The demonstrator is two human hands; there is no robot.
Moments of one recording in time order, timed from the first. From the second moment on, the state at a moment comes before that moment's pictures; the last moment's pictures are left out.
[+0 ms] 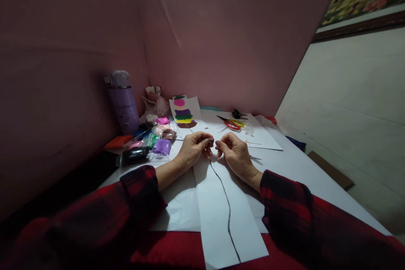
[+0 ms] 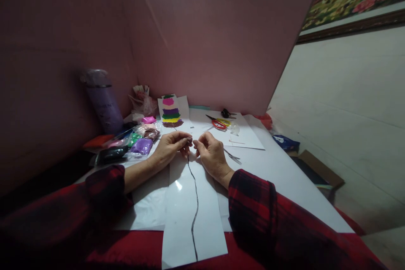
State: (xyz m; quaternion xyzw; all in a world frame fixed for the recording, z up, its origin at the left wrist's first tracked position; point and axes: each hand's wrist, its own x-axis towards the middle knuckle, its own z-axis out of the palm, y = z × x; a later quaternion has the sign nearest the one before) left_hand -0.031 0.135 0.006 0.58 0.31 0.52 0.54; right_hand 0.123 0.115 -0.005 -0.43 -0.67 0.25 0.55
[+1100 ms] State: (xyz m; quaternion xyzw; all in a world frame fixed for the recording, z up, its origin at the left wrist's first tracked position) left_hand -0.031 0.133 0.006 0.59 0.32 0.51 0.53; right_hand 0.123 0.116 -0.005 -0.40 -0.69 0.25 0.54
